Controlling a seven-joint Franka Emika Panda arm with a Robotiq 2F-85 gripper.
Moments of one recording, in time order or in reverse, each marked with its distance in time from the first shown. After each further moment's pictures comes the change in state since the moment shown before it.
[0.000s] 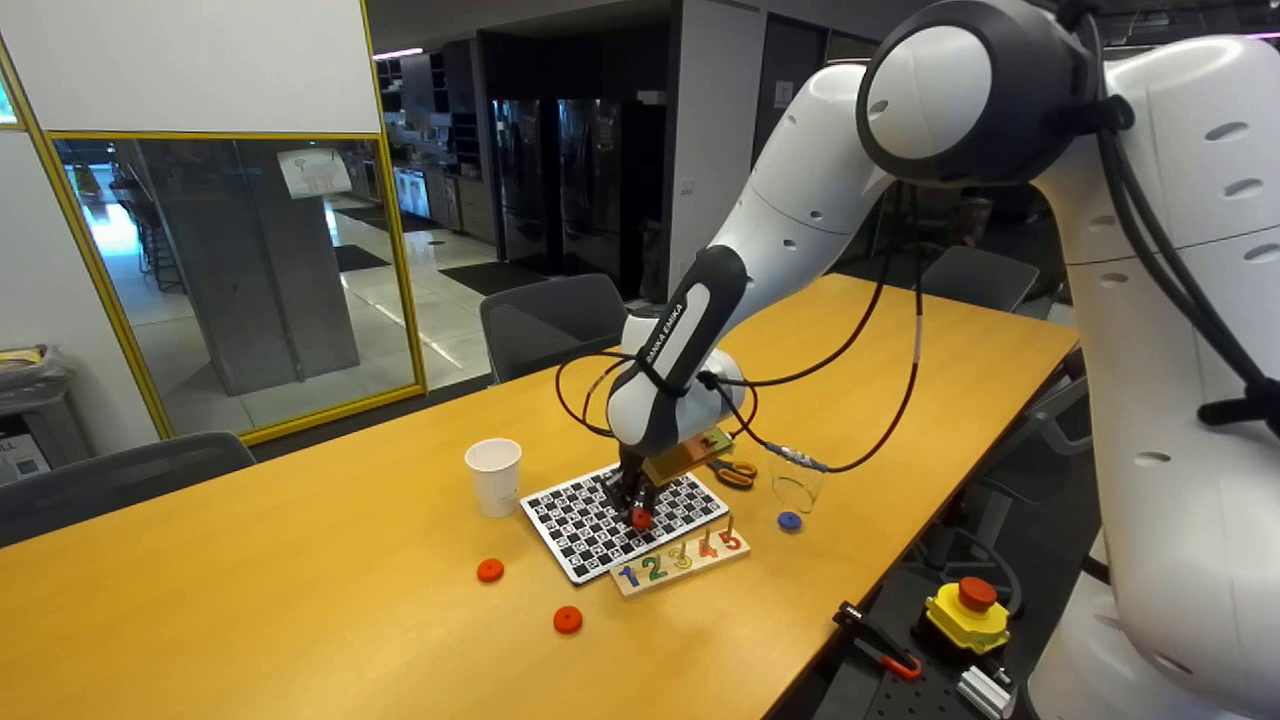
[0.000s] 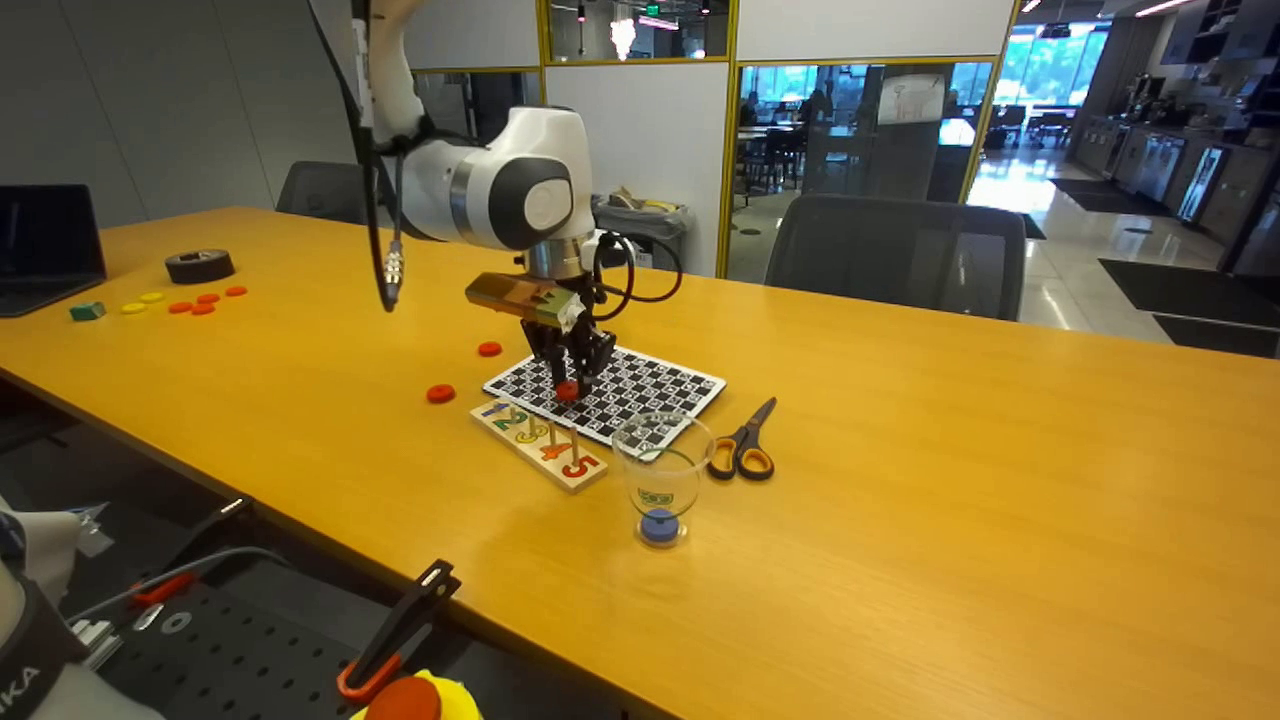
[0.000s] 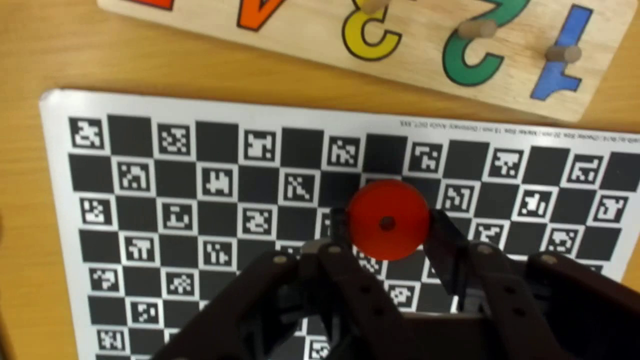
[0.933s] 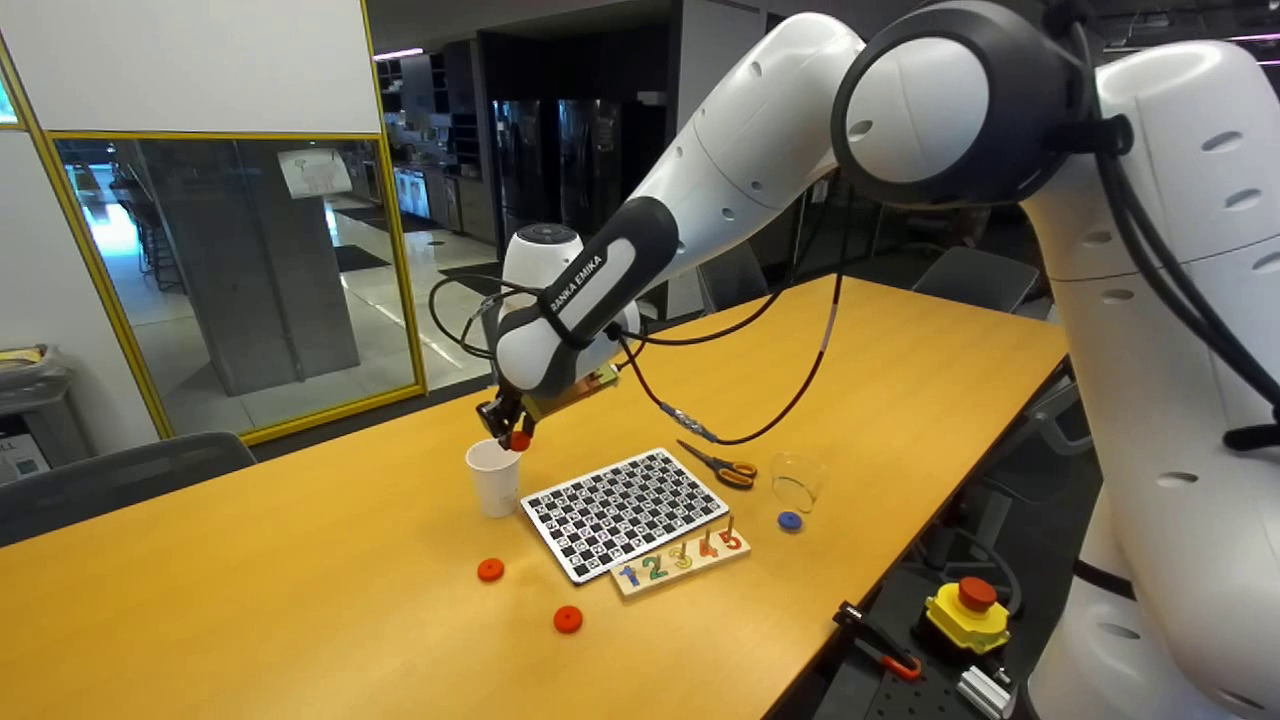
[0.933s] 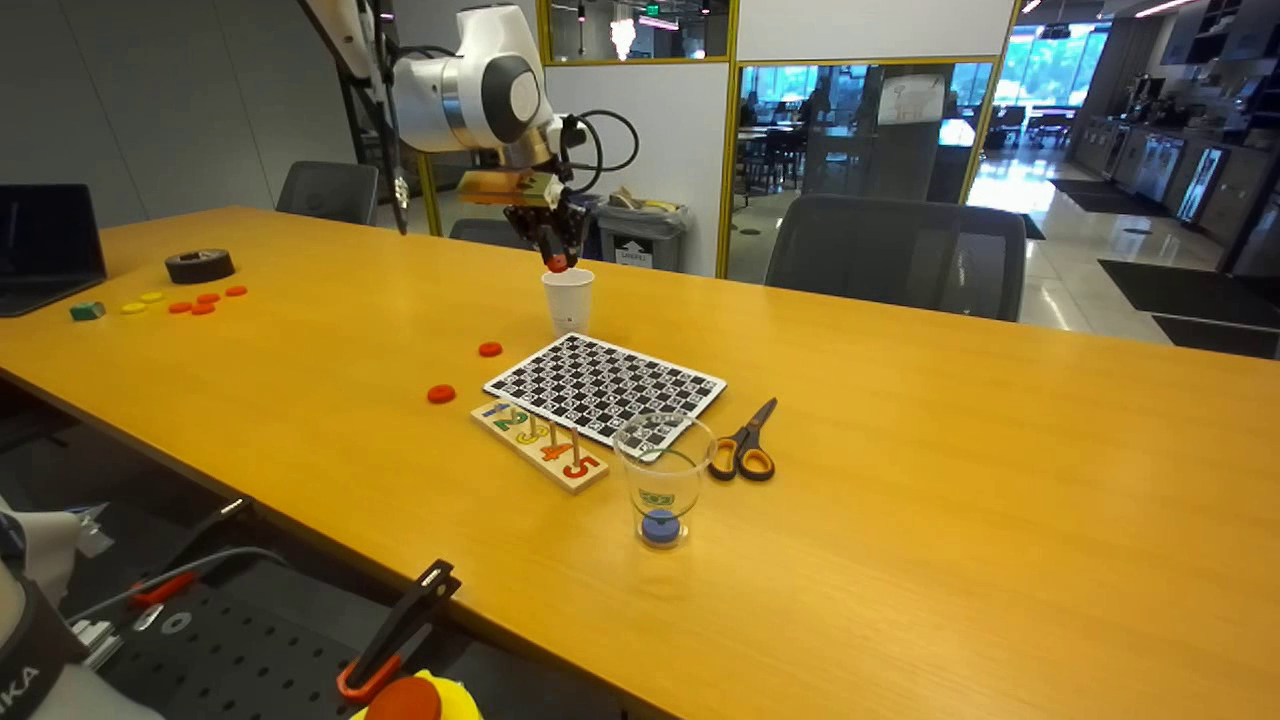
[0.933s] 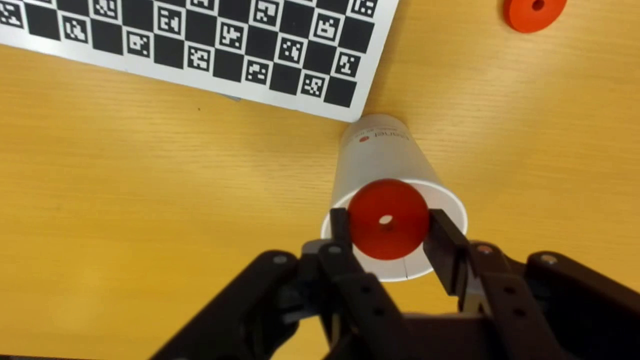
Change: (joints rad) arm 0.198 0.048 -0.033 0.378 -0.101 -0.077 0.105
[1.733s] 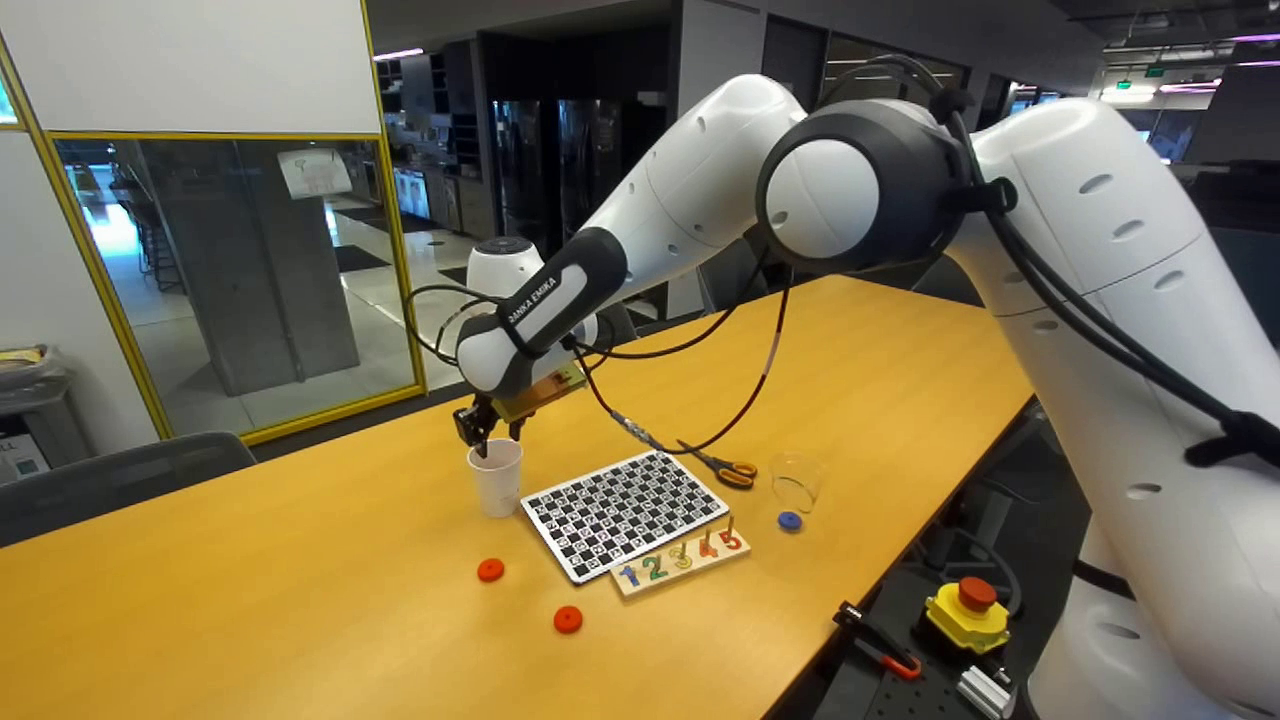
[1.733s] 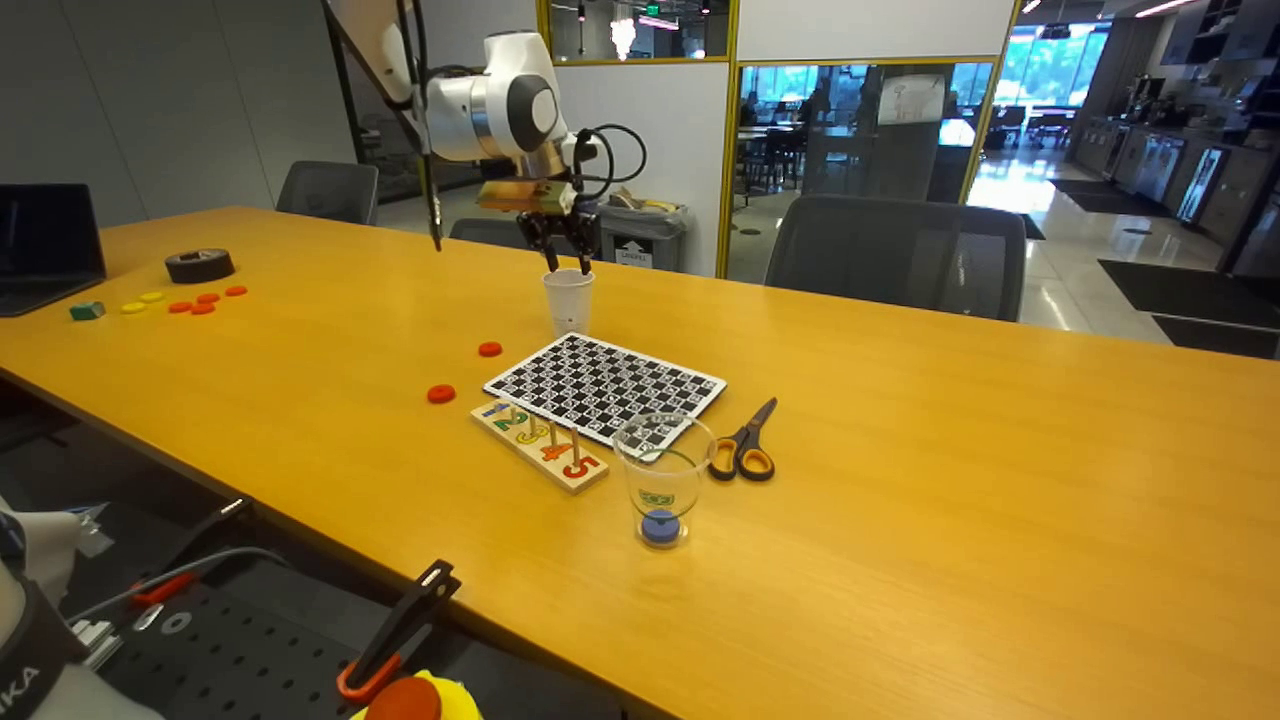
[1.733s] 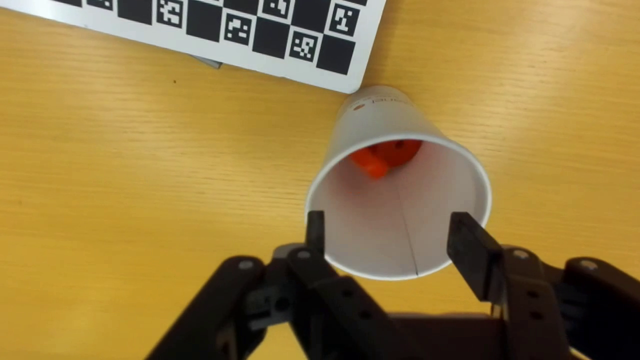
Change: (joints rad) arm 0.001 0.187 0.004 0.276 0.000 -0.166 0.004
